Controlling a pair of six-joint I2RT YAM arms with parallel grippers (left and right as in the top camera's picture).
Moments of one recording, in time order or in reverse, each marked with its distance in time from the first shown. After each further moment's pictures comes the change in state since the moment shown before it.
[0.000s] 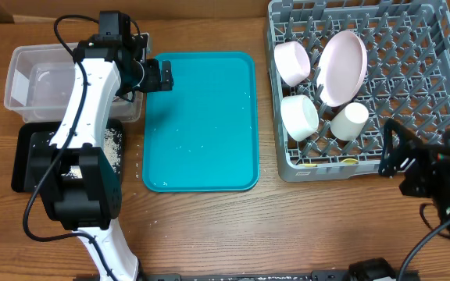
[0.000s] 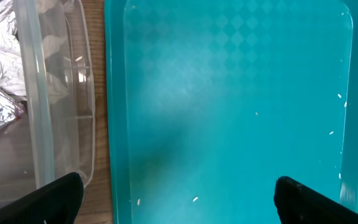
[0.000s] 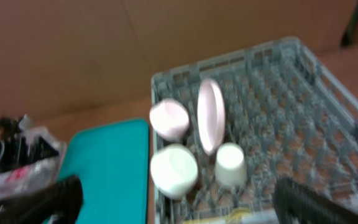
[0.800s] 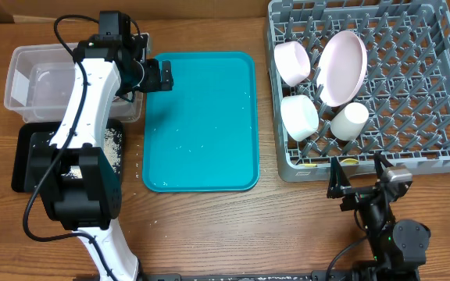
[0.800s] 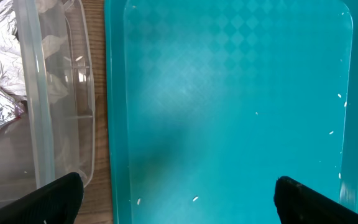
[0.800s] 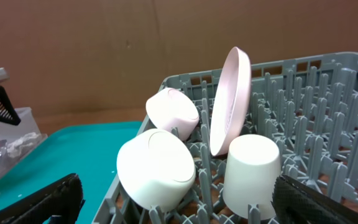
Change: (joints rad) left arm 0.000 0.000 0.000 -0.001 0.000 0.000; right arm -0.206 -0.786 -1.454 1.049 -0.319 -0.178
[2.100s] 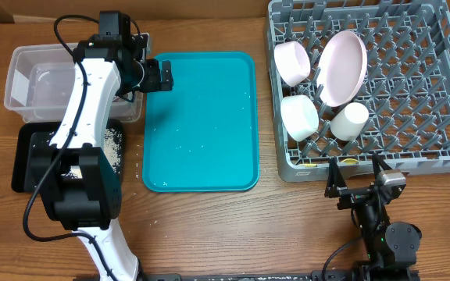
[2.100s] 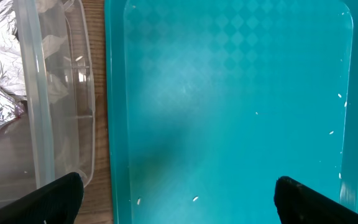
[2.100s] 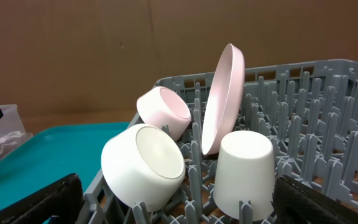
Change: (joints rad) left arm 0.000 0.000 0.000 0.000 0.000 0.000; right arm -0.001 -0.047 -0.124 0.117 0.031 -0.023
